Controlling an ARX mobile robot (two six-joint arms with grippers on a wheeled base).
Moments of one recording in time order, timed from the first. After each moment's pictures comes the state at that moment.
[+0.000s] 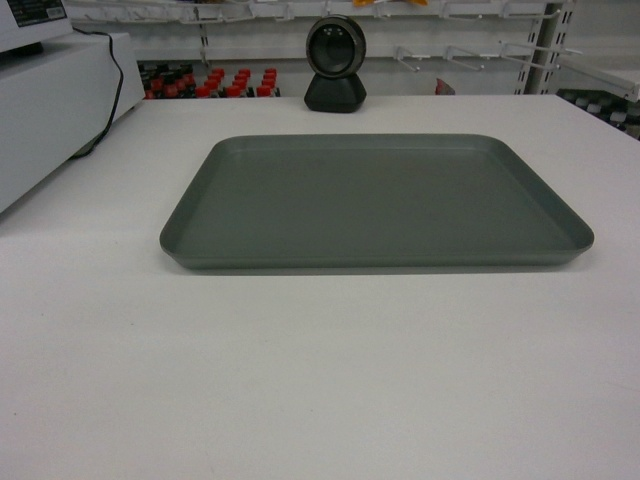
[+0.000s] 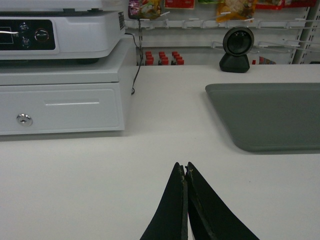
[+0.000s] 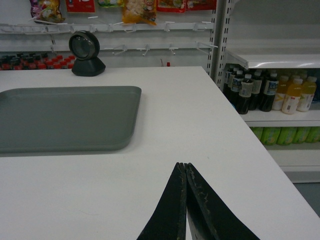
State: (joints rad) left arm 0.00 0.01 0.01 0.00 0.00 -0.02; right arm 0.00 0.00 0.01 0.00 0.00 0.01
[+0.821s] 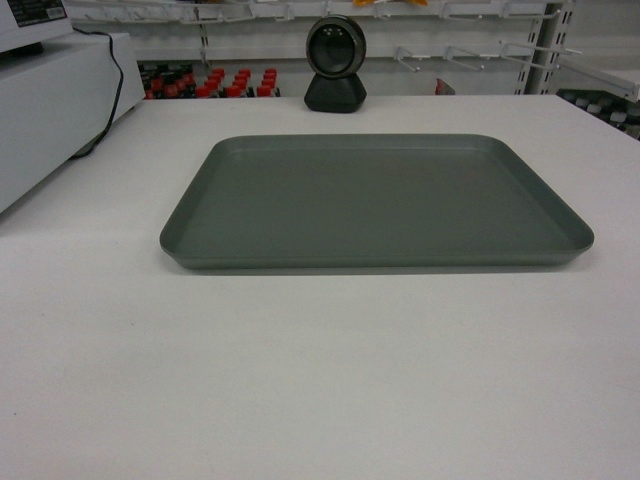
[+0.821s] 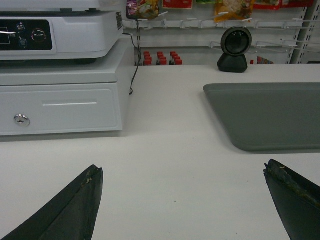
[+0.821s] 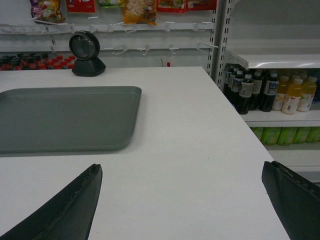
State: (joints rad) left arm 0.00 0.01 0.01 0.00 0.00 -0.02; right arm 0.00 0.00 0.01 0.00 0.00 0.01
